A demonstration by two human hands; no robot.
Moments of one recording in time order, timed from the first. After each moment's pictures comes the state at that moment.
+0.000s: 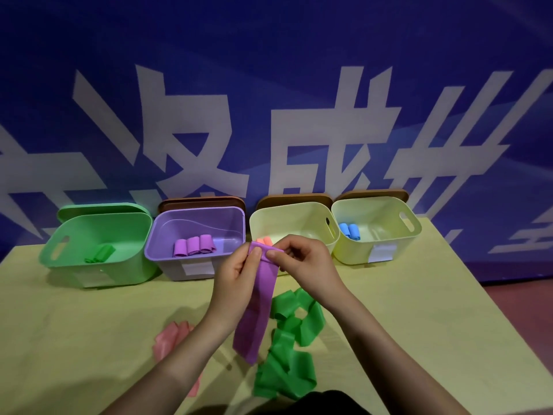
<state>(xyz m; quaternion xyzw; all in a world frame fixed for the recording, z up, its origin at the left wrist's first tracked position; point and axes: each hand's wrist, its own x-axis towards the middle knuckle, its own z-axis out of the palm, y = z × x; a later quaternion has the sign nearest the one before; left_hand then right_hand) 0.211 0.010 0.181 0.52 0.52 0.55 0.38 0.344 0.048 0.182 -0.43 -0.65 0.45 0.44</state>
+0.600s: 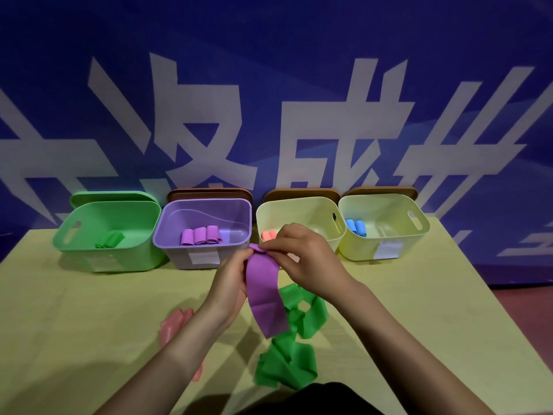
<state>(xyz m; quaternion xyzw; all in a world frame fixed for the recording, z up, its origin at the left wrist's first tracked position) 0.202 0.006 0.172 0.28 0.48 0.57 0.61 0.346 0.054 0.183 -0.32 -0.86 0.12 0.37</state>
